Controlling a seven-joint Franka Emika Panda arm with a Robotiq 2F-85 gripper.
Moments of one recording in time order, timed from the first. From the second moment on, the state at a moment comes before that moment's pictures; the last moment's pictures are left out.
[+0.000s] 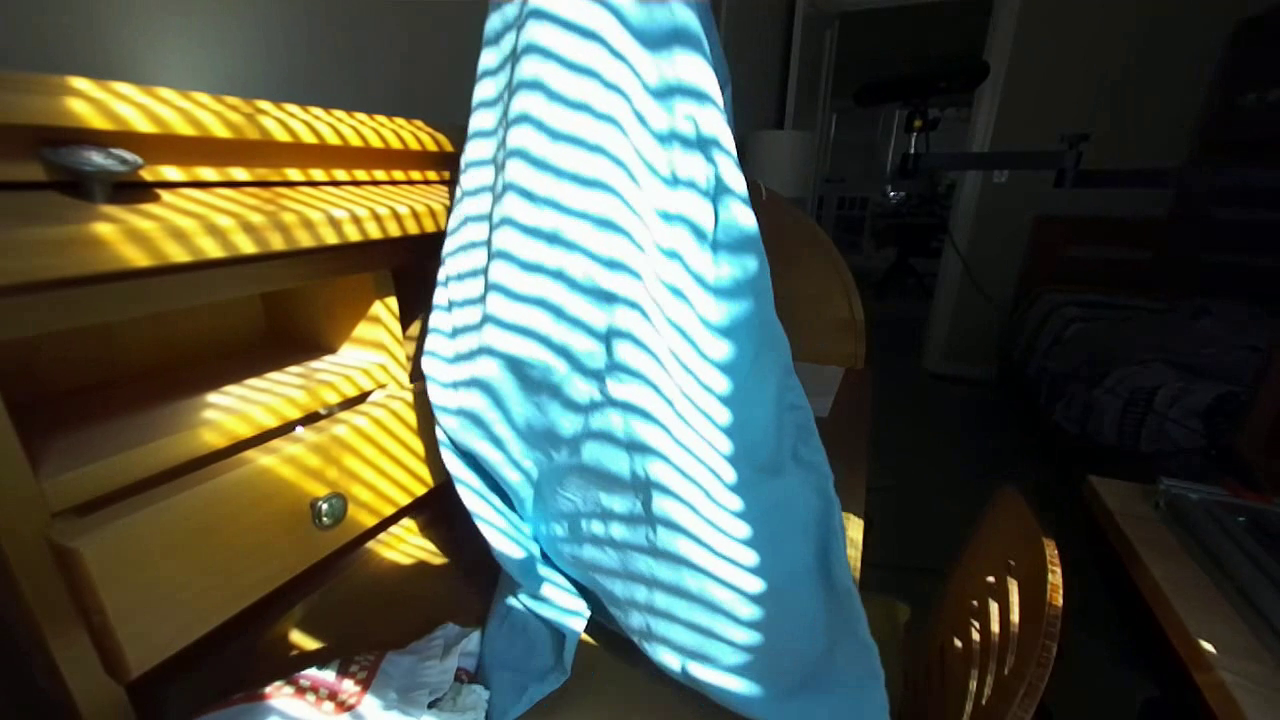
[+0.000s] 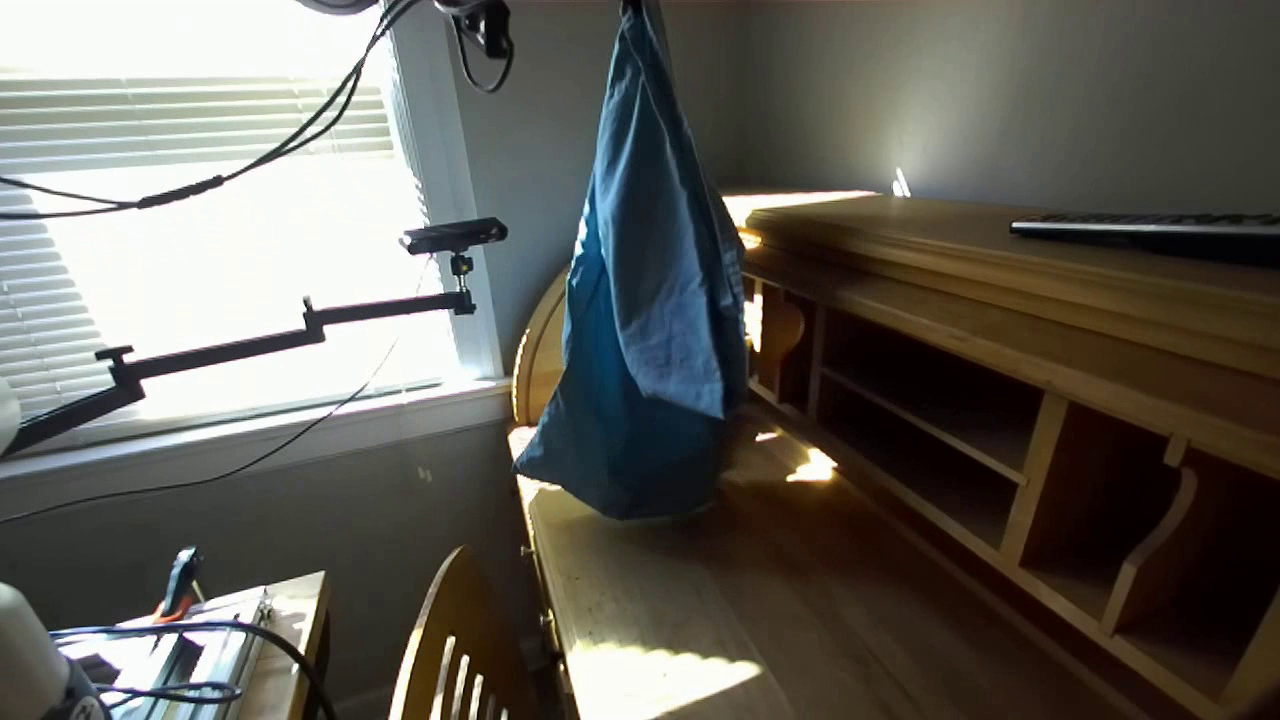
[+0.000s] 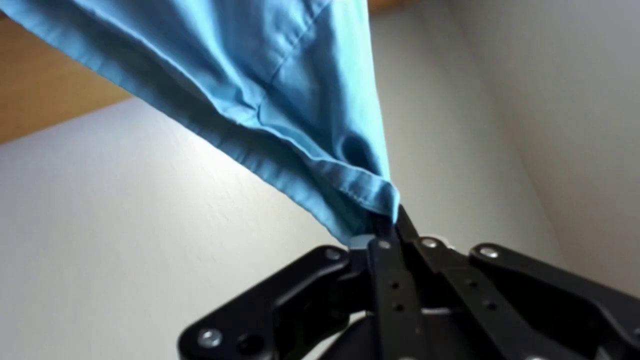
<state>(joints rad) -0.03 -0.39 0.43 -2.14 0.96 3.07 -0.35</state>
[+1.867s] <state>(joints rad) 0.87 -0.26 -0.71 -2.70 -0.03 3.90 -0.03</state>
